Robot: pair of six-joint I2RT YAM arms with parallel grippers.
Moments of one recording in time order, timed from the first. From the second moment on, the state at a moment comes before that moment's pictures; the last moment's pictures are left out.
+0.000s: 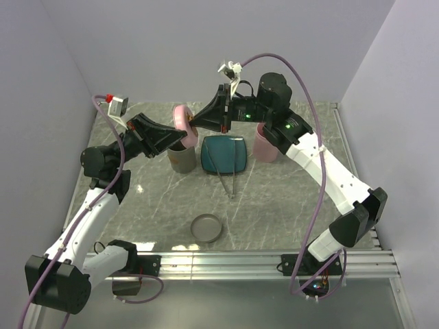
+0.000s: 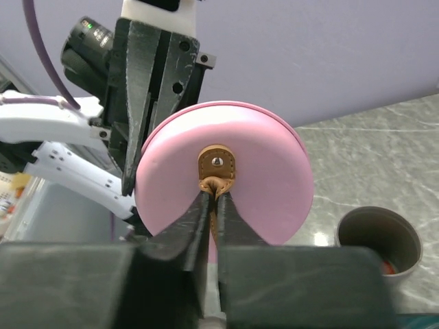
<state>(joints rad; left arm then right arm) -0.23 1.01 0.83 0.92 0.86 -1.28 0.65 1.56 1.69 -0.07 -0.87 0.30</state>
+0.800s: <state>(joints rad) -0.23 1.00 0.96 0.31 0.81 -0.87 0.39 1.49 1.67 -0.32 -0.74 0.26</state>
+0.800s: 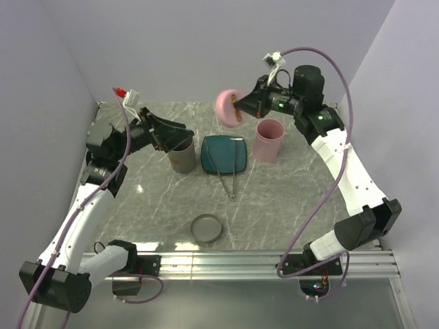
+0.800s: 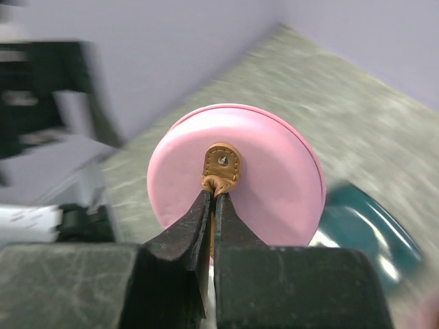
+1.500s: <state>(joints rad) -0.22 1.14 1.29 -0.55 0.51 -0.17 0.14 1.91 2.04 -0.99 -0.25 -0.04</state>
